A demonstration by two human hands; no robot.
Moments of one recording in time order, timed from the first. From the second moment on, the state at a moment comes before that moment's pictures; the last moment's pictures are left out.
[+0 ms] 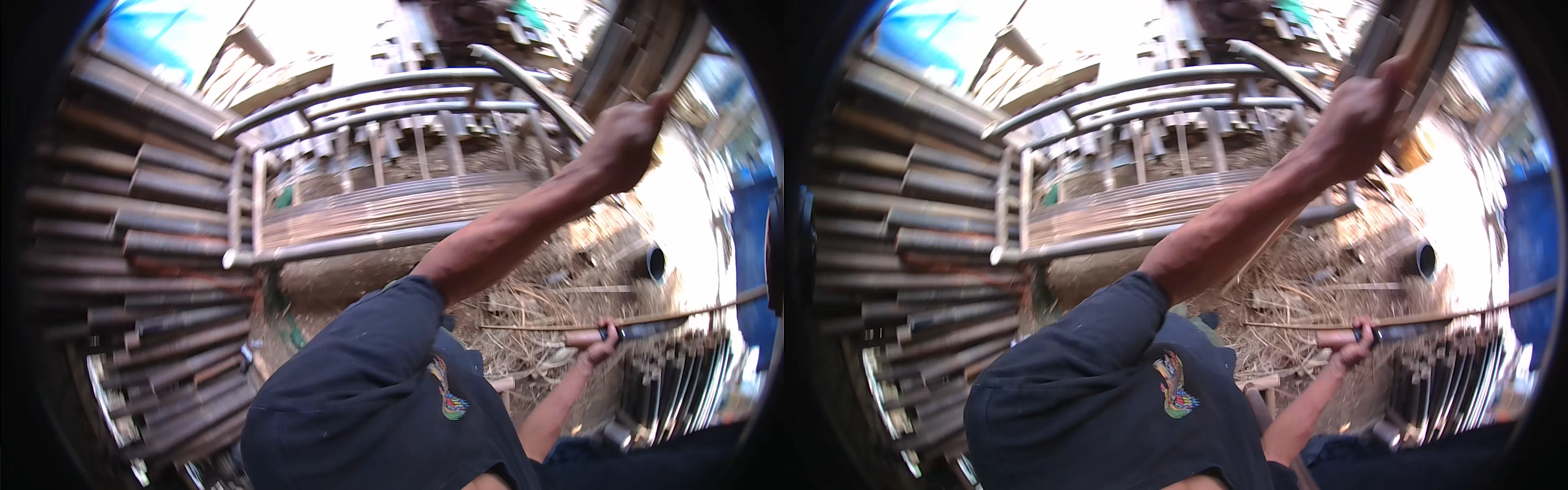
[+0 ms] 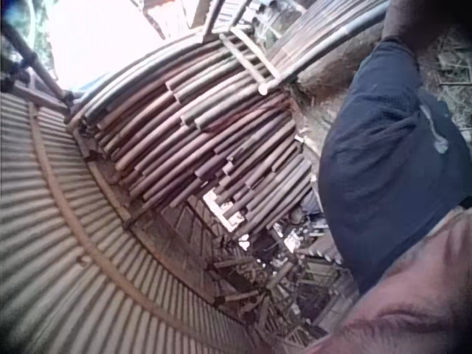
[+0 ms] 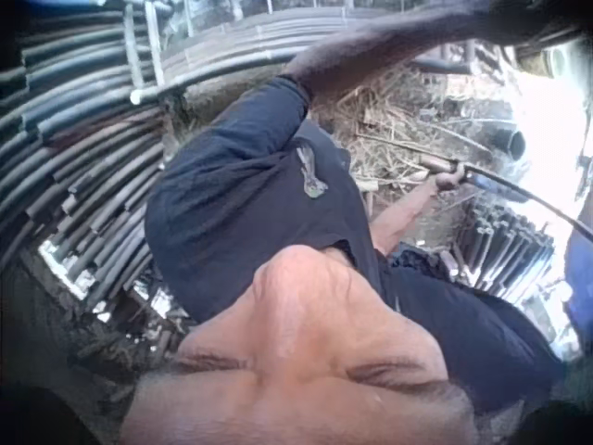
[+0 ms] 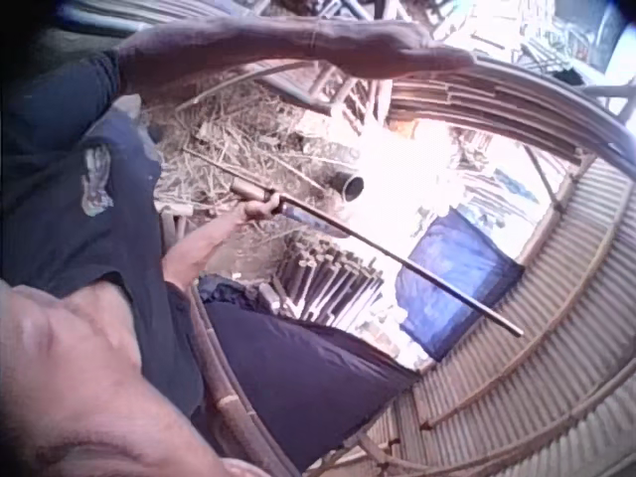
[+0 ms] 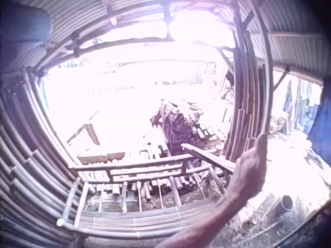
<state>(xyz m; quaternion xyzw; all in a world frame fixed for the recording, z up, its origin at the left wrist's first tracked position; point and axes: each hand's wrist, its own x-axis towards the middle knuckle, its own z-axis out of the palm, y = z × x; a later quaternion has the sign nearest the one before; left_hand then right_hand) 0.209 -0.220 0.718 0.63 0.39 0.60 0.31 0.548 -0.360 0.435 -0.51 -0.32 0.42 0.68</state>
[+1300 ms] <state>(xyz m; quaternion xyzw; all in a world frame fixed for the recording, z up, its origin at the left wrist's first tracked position) 0.107 -0.199 0.552 0.52 0.40 0.63 0.41 0.313 -0.254 0.410 -0.51 -0.35 0.68 0.39</state>
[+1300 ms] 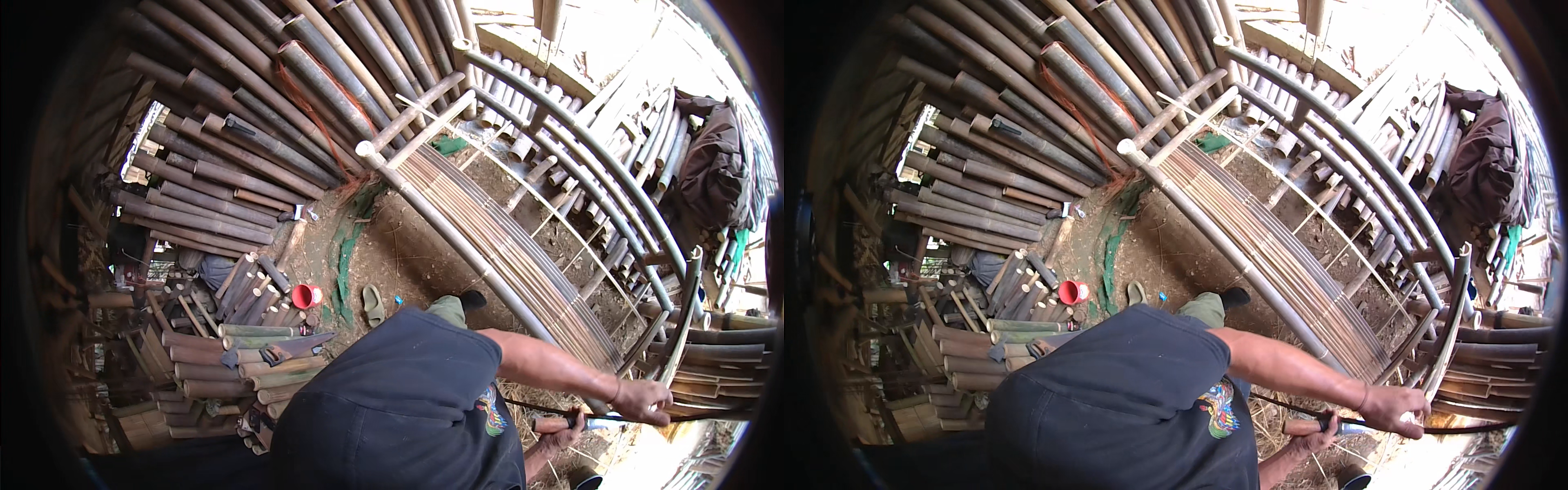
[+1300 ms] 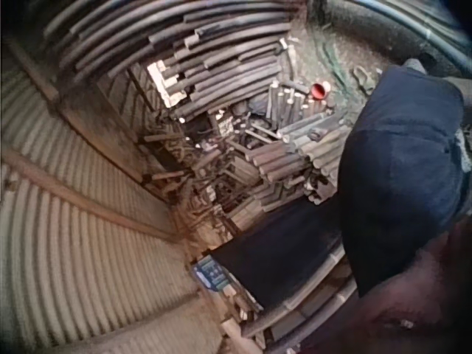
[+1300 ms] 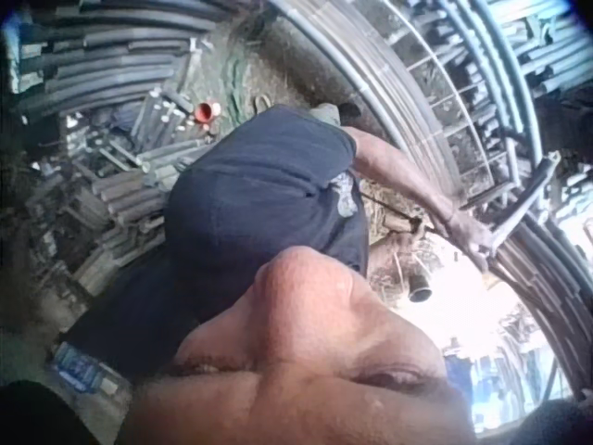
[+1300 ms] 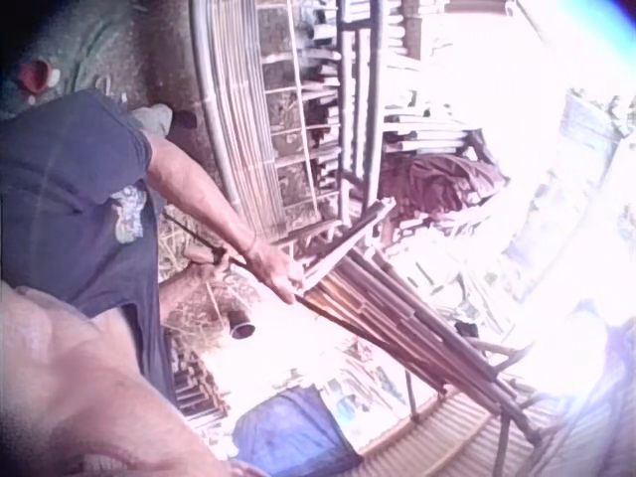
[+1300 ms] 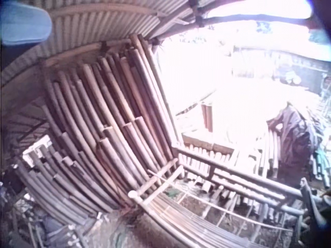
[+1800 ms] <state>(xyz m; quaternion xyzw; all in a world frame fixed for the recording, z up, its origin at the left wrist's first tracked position) 0.177 -0.258 0.559 0.40 0.42 0.79 0.18 0.432 -0.364 0.404 -0.64 -0.53 0.49 0.28</state>
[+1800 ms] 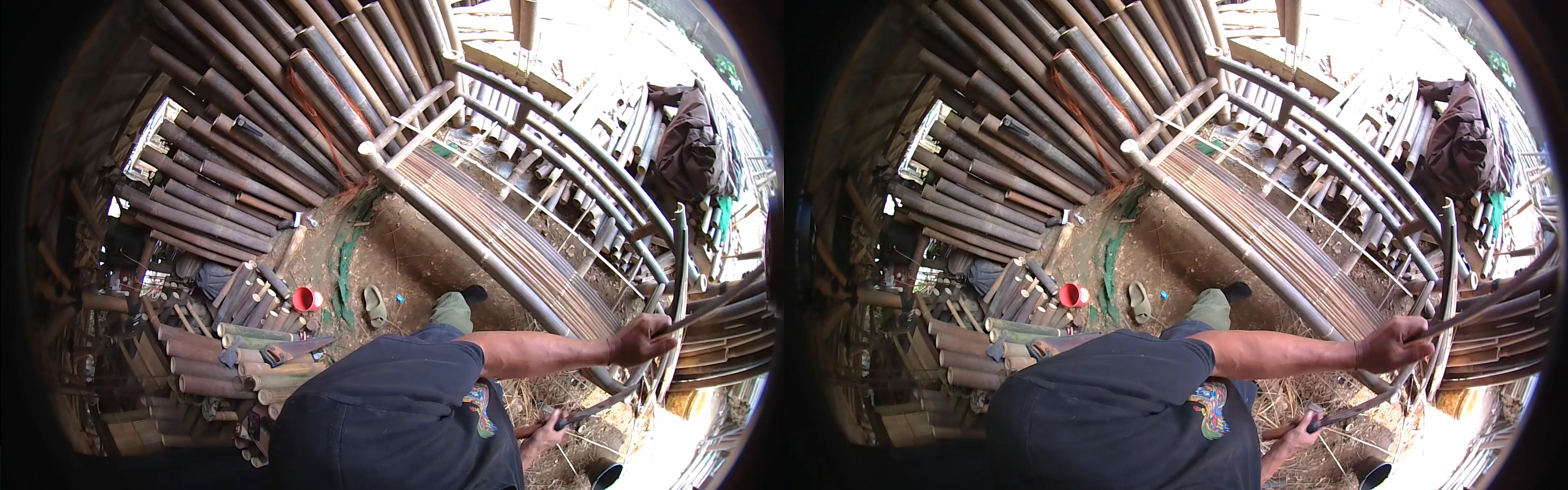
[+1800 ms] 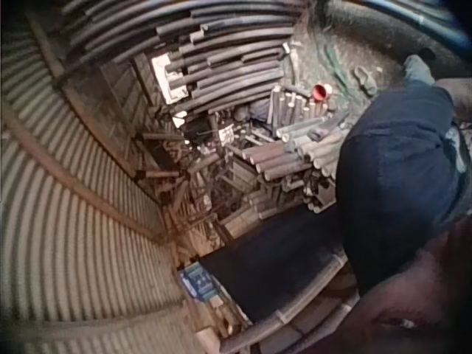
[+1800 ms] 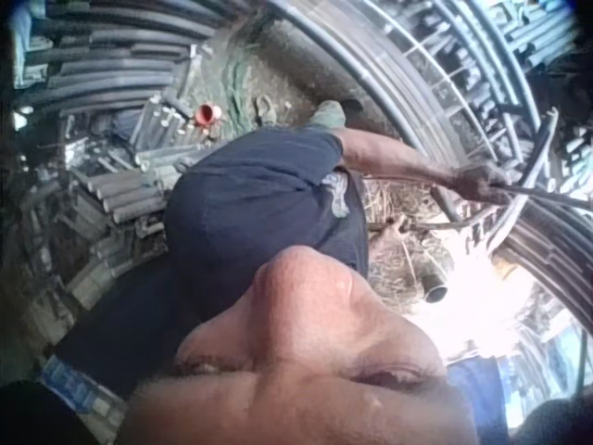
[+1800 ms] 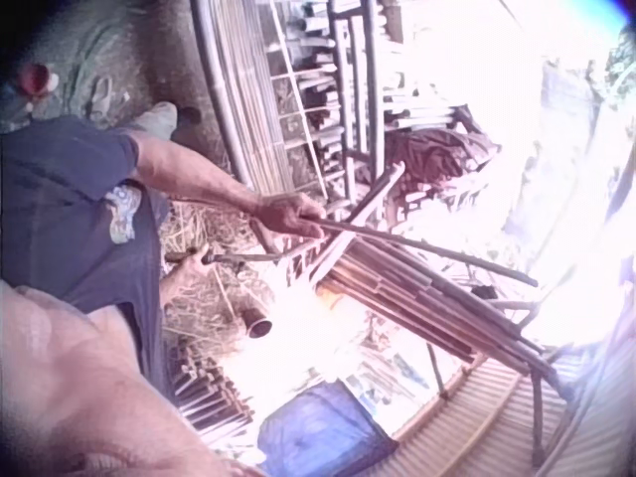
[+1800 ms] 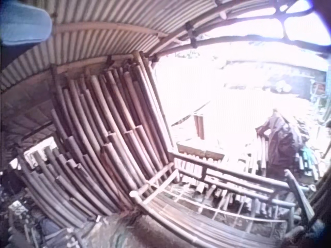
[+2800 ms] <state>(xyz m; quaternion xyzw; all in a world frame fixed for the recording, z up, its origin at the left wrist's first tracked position) -0.219 -0.389 0.607 0.32 0.50 0.81 0.01 0.236 -0.384 0.320 -0.62 -0.73 0.24 -0.18</state>
